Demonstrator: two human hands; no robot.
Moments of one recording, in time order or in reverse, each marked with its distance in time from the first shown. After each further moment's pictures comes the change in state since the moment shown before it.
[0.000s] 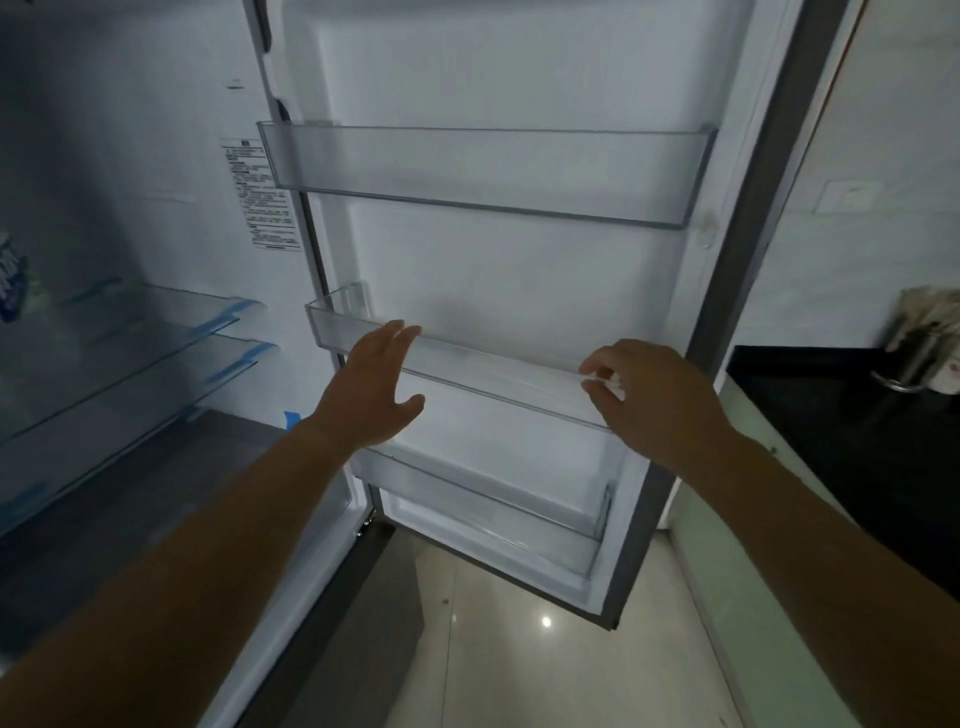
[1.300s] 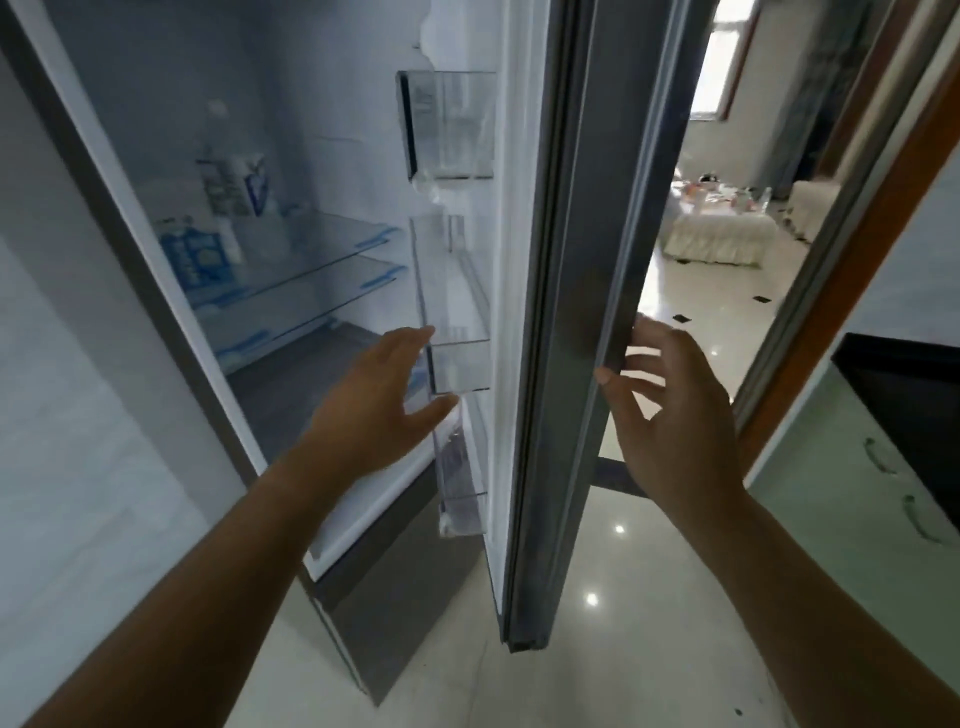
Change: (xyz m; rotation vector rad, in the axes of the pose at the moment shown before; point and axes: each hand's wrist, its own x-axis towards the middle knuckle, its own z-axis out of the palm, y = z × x) left_hand -0.224 0.063 -0.098 -0.007 0.084 -0.241; right_hand -0.139 -0.123 0.000 0.556 0.323 -0.065
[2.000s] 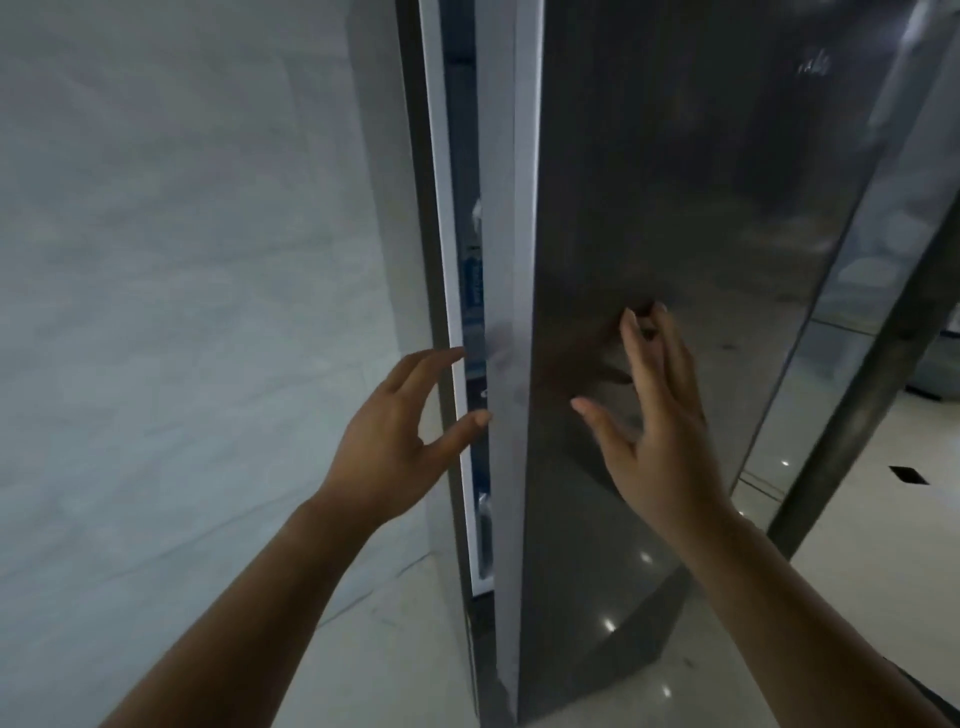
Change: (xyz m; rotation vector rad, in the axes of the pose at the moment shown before) left_hand -0.052 -0.046 -0.080 0.191 0.384 -0.479; right_hand 0.067 -0.041 0.186 0.321 -0.361 -0.464
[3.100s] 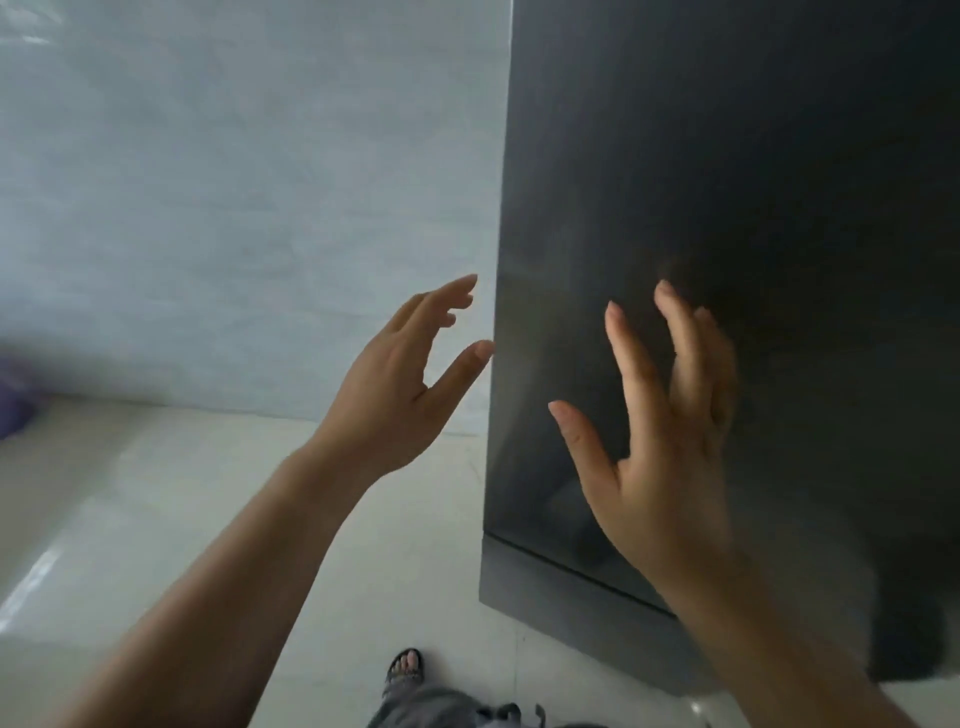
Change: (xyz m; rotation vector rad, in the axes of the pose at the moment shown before) left_hand -0.003 0.004 0.087 0.135 0.280 -0.590; right_hand 0.026 0.087 0.090 0.359 -0.282 -0.323
